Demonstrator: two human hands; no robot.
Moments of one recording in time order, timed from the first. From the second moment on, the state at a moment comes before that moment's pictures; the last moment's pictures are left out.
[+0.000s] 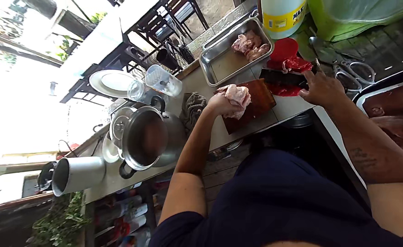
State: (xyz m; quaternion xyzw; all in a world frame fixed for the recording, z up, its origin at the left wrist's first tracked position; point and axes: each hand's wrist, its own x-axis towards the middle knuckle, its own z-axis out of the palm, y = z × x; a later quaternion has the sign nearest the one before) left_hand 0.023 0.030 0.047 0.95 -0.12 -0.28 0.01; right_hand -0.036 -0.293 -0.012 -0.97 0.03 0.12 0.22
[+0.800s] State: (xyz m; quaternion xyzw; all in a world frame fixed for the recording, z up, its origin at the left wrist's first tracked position) left_hand 0.009 0.010 0.038 0.96 -0.08 -0.05 0.26; right_hand -0.074 -0.266 -0.037 -0.87 0.05 0.09 0.48
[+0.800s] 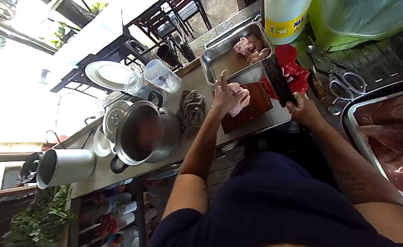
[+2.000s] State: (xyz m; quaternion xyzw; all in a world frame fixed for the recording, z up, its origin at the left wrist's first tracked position) left_hand -0.014 0.036 0.019 0.89 0.01 -0.16 0.43; right_hand -0.081 -0.172 0.005 -0.91 0.01 0.16 0.38
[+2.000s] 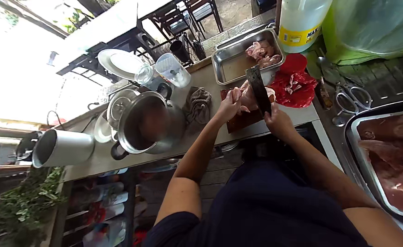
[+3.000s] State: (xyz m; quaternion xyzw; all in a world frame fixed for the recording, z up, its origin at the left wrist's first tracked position) left_hand -0.027 0.030 0.020 0.96 -0.09 -0.11 0.25; right_hand -0.099 -0.108 0.075 -0.94 0.04 0.28 0.19
